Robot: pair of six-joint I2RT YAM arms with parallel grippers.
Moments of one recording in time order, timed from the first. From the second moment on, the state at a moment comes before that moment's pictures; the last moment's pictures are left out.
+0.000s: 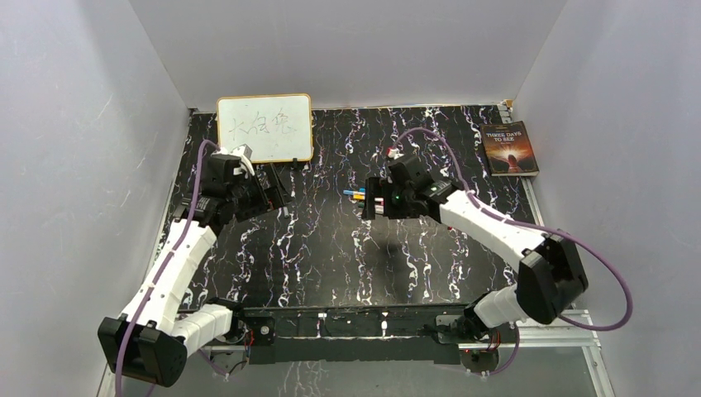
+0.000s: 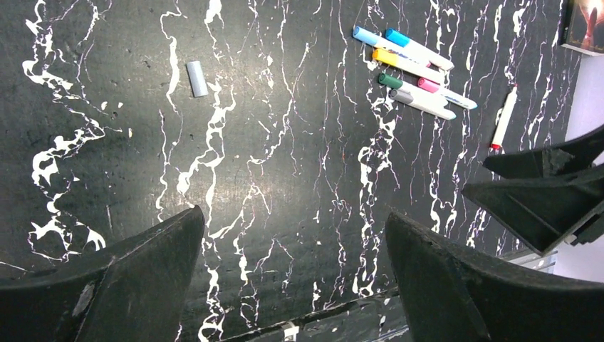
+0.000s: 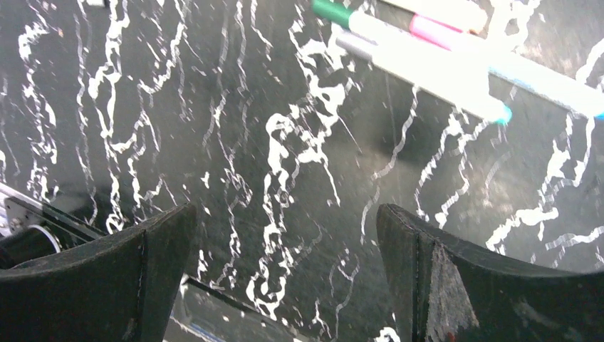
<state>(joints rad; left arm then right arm) -0.23 1.07 0.99 -0.73 0.19 -0.52 0.60 1.38 1.02 -0.54 -0.09 0.52</state>
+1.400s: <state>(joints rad) -0.23 1.15 0.90 -0.57 0.26 -0.59 0.56 1.70 1.16 -0.48 0.02 0.37</state>
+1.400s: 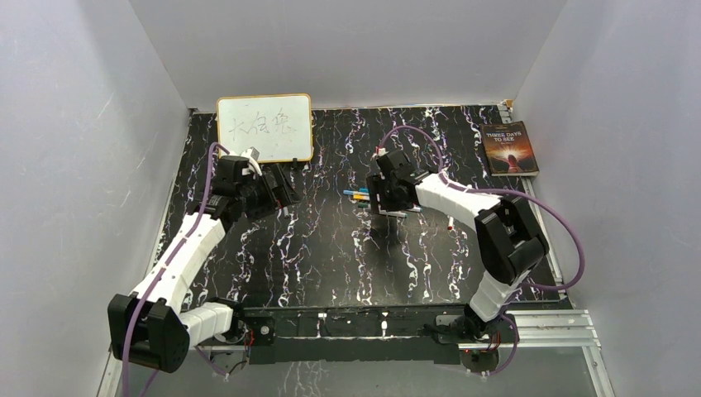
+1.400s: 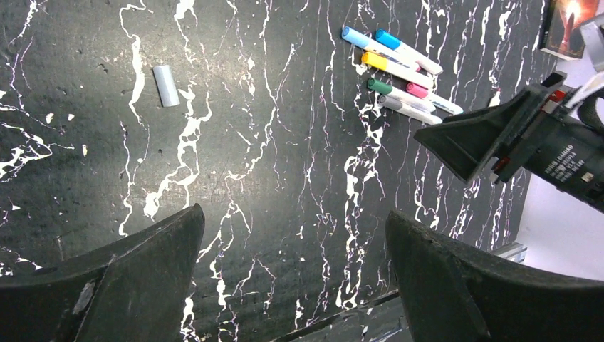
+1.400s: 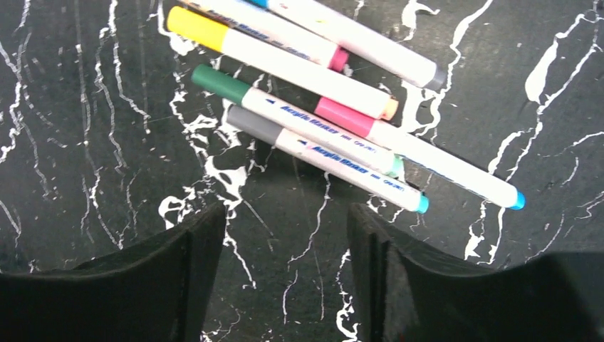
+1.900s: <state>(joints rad) -0.23 1.12 0.86 -0.56 0.27 -0.59 0.51 1.78 1.17 -0.47 0.03 0.34</state>
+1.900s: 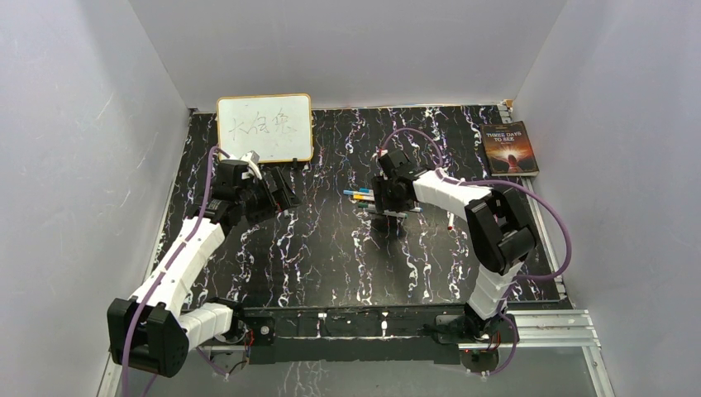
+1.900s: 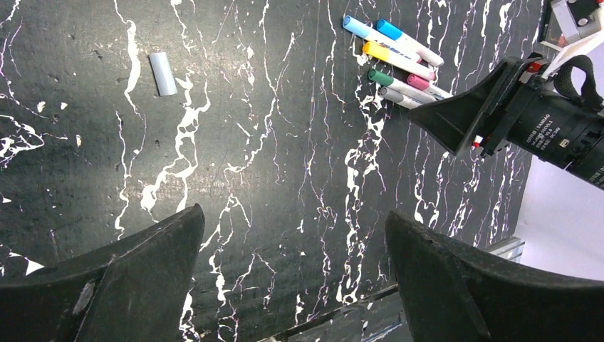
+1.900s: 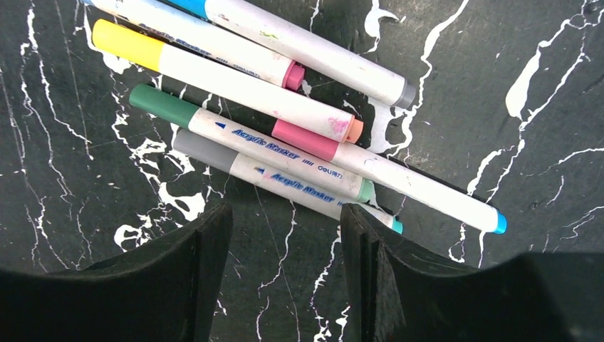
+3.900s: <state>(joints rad) -0.23 1.03 0.82 -0.60 0.28 -0.60 0.77 1.64 0.94 -0.41 0.07 0.50</state>
